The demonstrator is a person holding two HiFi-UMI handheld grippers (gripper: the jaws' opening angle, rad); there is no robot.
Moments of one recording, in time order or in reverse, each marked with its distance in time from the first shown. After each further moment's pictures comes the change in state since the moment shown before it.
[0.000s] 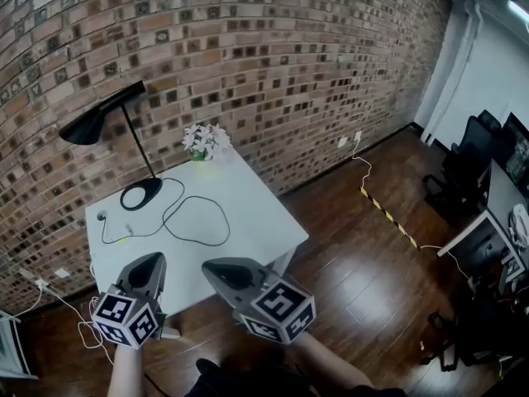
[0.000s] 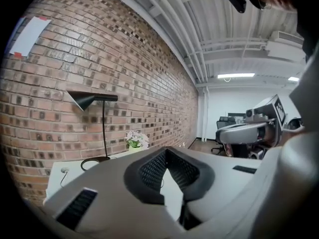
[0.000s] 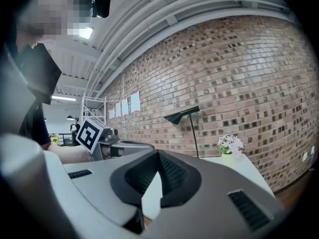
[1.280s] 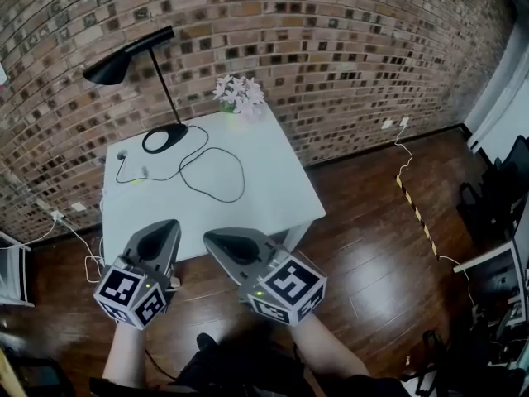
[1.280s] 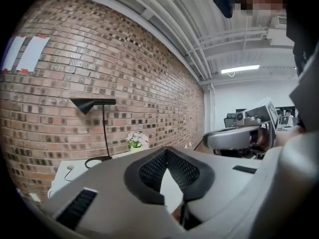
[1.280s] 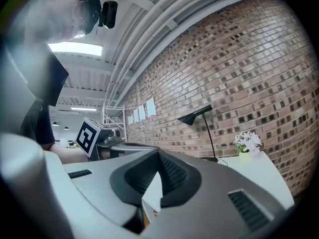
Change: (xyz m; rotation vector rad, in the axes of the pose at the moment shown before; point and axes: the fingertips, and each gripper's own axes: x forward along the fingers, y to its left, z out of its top) left arm 0.004 -0.074 -0.003 0.047 -0.013 0.116; right arm -0.041 -0.006 -0.008 0.023 -0.061 0.239
